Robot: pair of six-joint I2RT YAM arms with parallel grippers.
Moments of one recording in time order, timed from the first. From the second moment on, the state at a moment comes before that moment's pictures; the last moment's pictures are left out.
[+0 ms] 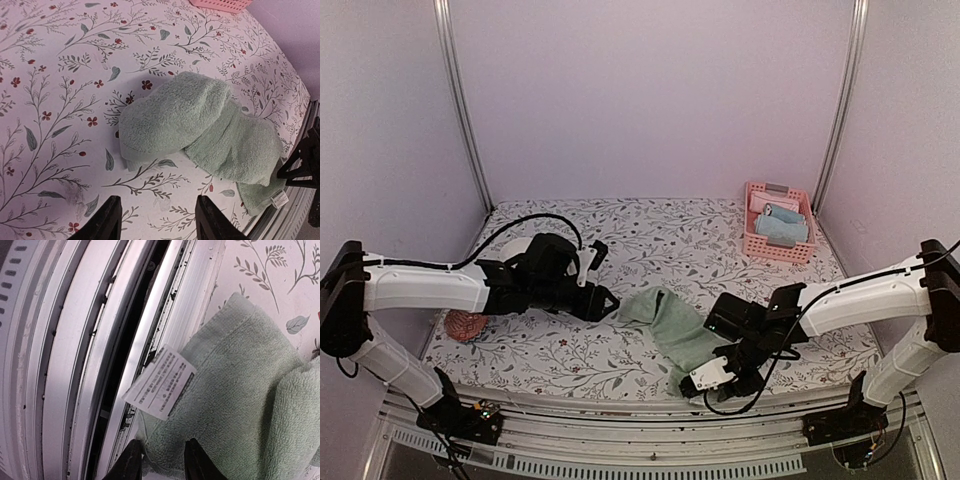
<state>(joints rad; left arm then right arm) -0.85 1.45 0.81 -0.07 0.06 -0.38 1.10 1.53 0.82 -0.64 -0.22 -0.82</state>
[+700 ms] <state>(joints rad) -0.86 1.43 0.81 -0.09 -0.03 -0.39 1.04 1.60 1.25 -0.80 -0.32 -0.72</state>
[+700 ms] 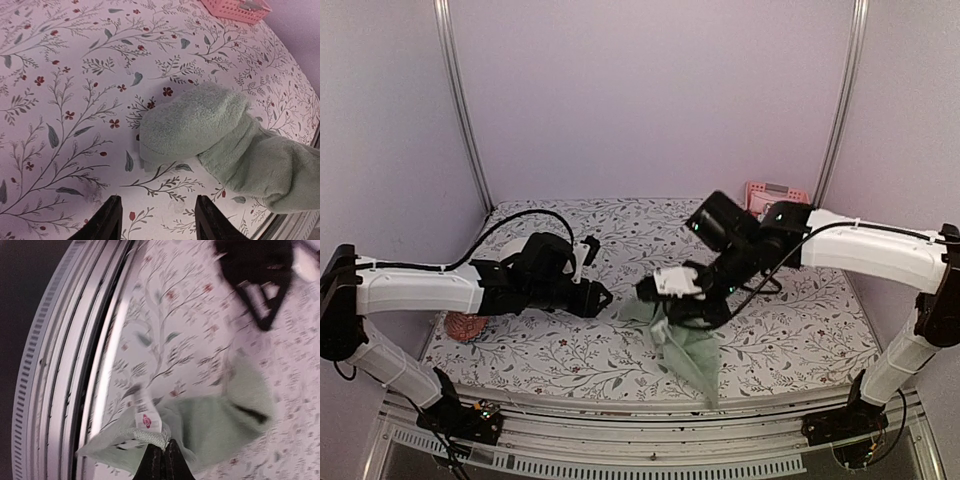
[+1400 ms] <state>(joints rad) -0.86 1.18 0.75 -0.09 -0.23 -0.38 0.44 1.34 1.36 -0.67 -0.47 -0.61</state>
